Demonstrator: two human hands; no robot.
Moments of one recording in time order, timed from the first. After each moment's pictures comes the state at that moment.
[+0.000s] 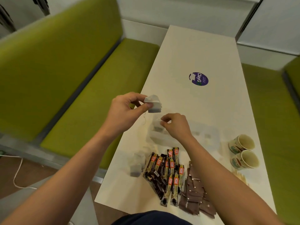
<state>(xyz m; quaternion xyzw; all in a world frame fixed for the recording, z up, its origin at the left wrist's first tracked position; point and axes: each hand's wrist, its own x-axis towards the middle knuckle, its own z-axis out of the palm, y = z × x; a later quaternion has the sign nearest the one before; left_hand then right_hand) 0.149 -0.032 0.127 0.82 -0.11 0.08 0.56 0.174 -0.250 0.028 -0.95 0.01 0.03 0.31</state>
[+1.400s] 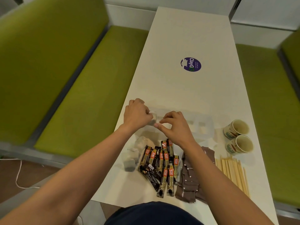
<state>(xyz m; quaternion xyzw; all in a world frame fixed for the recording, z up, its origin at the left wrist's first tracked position) 0.198 -0.100 0.026 0.98 -0.10 -0.04 0.19 0.129 -0.281 -0.002 -0.94 -0.05 -0.04 0.33</state>
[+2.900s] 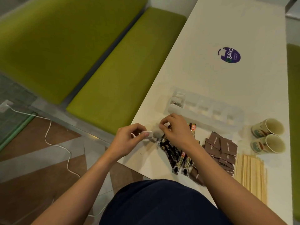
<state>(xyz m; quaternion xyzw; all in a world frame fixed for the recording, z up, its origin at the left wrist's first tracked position) 0.012 0.015 -0.003 0.85 -0.02 -0.05 0.52 0.066 -0.203 0.002 -0.93 -0.14 0.09 0.33</state>
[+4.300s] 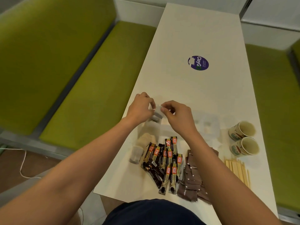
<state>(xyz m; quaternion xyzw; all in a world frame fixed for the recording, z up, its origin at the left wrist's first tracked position) 0.209 -0.088 0.020 0.95 -0.13 -0.06 0.27 0.148 -0.258 0.045 -0.91 0.00 -0.03 0.42</state>
